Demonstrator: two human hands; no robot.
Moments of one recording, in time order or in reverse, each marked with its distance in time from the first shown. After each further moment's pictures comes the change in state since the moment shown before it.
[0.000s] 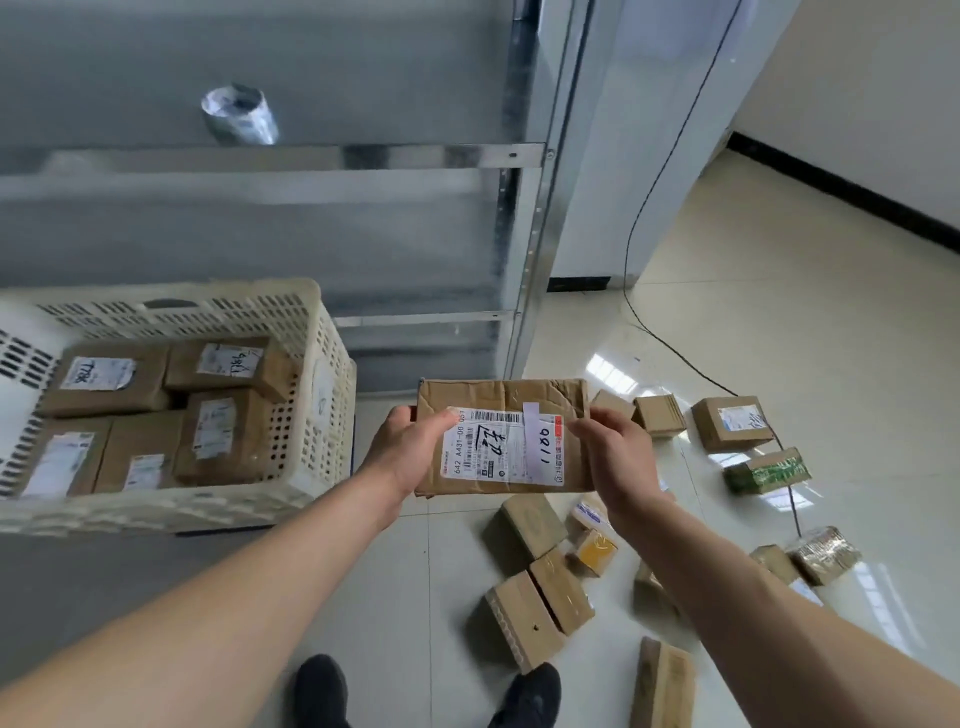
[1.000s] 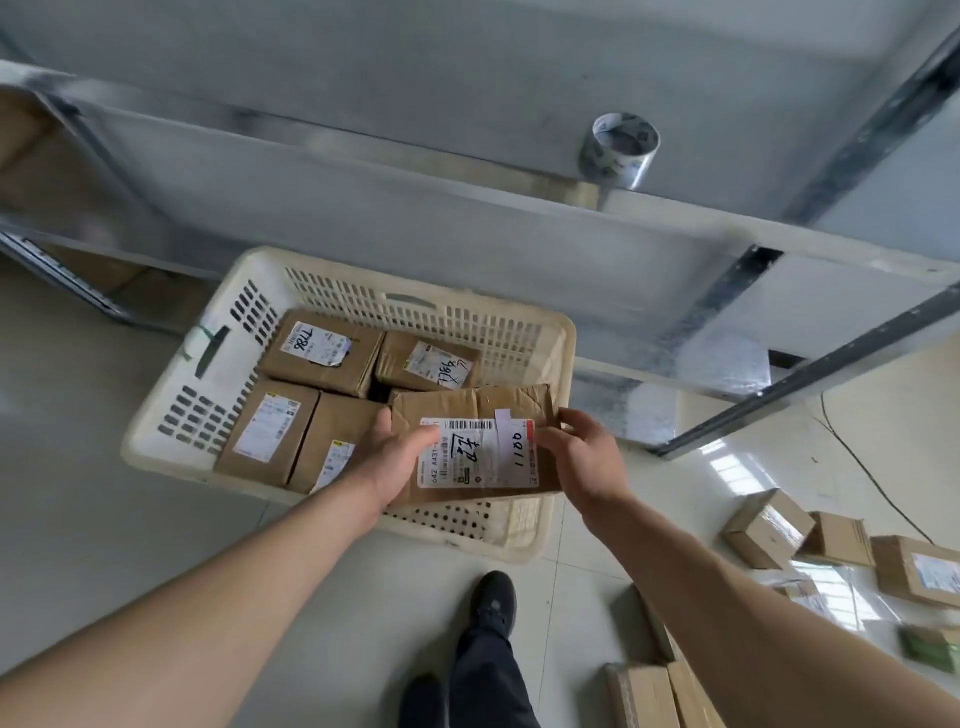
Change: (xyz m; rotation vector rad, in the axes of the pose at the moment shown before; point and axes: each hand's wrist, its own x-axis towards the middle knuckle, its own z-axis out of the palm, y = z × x) left_hand 0.102 -0.073 -0.369 -0.106 0.191 -0.105; right_hand 0.018 -0.045 0.416 -0.307 -0.315 -0.044
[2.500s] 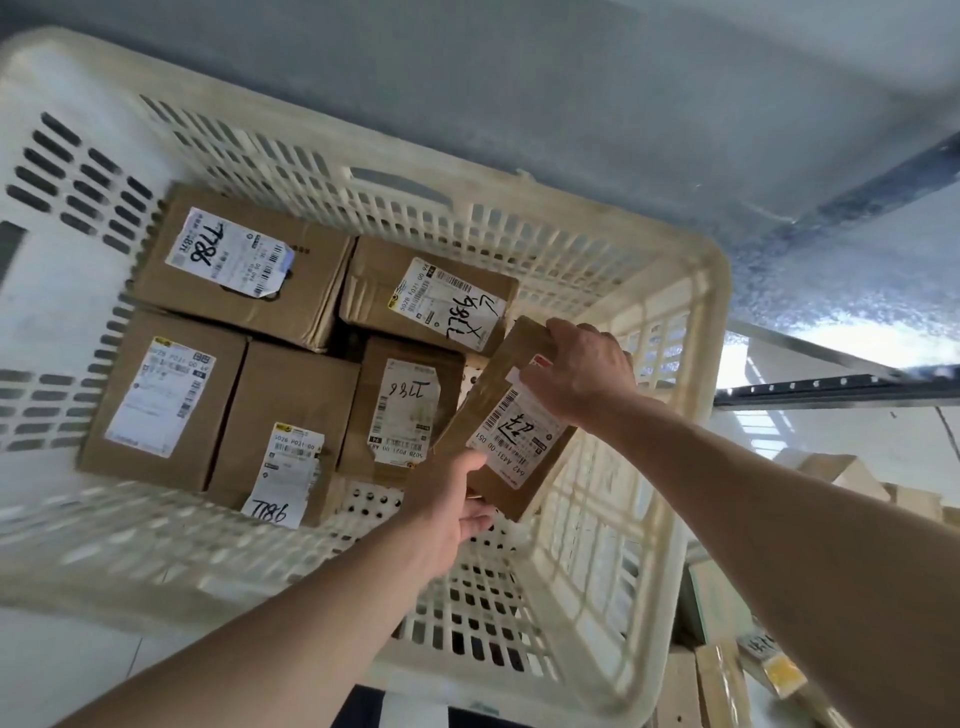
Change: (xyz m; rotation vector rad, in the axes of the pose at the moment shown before) left_hand 0.230 -0.117 0.086 -0.486 -0.073 -0.656; right_hand 0.268 0.063 0.110 -1.010 -0.144 -0.097
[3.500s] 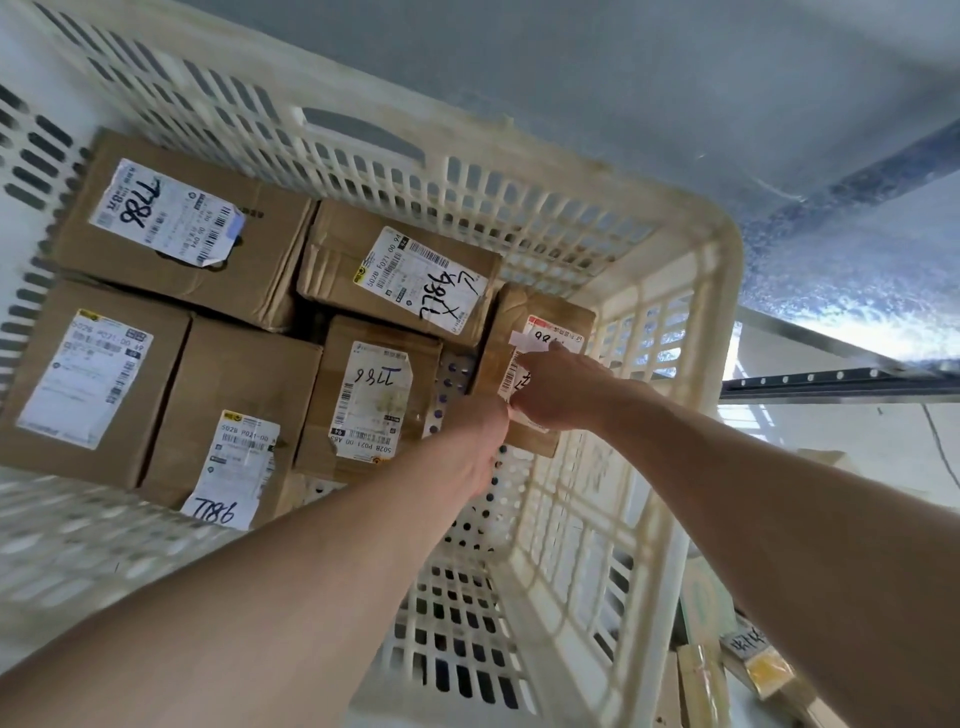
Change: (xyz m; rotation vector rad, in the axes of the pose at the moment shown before) left_hand 0.043 0.034 0.068 0.190 -0.011 -0.053; right_hand 0.028 0.030 0.030 -0.271 -0.389 0.010
